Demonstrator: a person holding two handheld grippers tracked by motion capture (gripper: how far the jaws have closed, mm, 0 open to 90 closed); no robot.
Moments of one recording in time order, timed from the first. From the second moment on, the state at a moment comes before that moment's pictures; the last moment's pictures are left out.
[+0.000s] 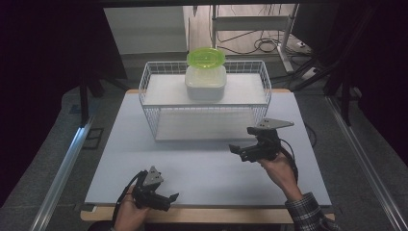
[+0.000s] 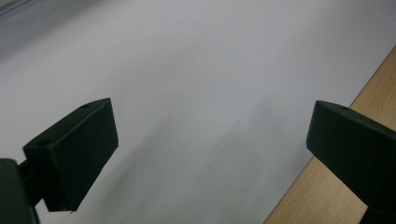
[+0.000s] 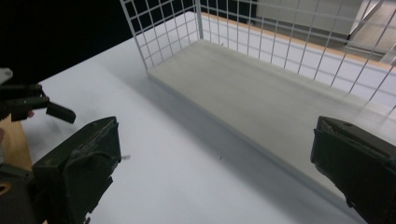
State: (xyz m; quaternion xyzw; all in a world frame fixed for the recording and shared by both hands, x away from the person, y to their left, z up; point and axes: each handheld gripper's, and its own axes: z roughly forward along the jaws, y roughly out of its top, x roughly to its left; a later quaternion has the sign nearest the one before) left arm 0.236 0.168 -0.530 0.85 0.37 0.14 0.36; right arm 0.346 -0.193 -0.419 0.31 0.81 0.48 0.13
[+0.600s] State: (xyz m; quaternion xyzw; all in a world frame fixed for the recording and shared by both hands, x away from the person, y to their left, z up) left arm 0.235 0.167 -0.531 0.85 0.37 0.14 0.36; right arm 0.321 -0.211 -0.450 0.32 0.81 0.46 0.16
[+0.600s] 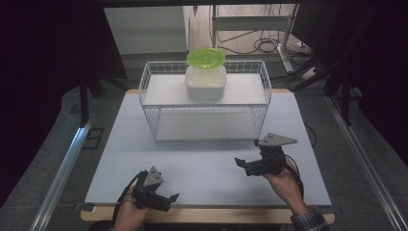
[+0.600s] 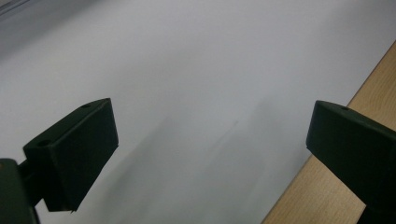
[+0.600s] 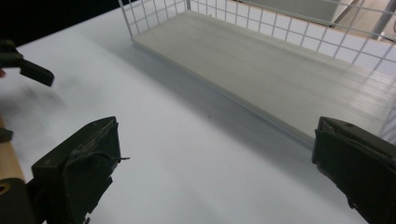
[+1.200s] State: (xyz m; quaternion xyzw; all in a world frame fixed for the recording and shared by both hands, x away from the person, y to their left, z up) left arm 0.235 0.167 -0.531 0.85 0.37 0.14 0.35; right arm 0.297 -0.229 -0.490 0.34 0.83 0.40 0.17
